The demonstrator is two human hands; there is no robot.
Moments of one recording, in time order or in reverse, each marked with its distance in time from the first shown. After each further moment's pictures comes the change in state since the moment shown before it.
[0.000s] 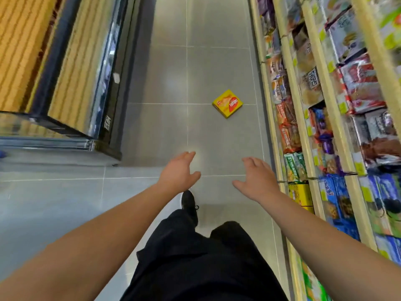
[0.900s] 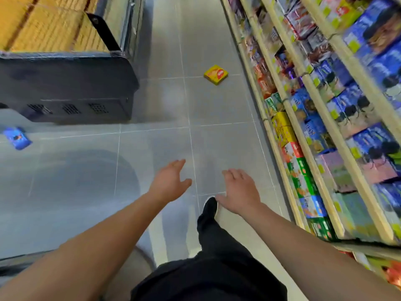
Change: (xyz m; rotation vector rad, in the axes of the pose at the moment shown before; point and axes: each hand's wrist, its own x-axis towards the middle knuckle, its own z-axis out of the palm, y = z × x) left_hand -0.543 -0.108 0.268 0.071 0.084 0.062; right_hand -0.545 -0.013 0.345 -0.041 0.102 -0.079
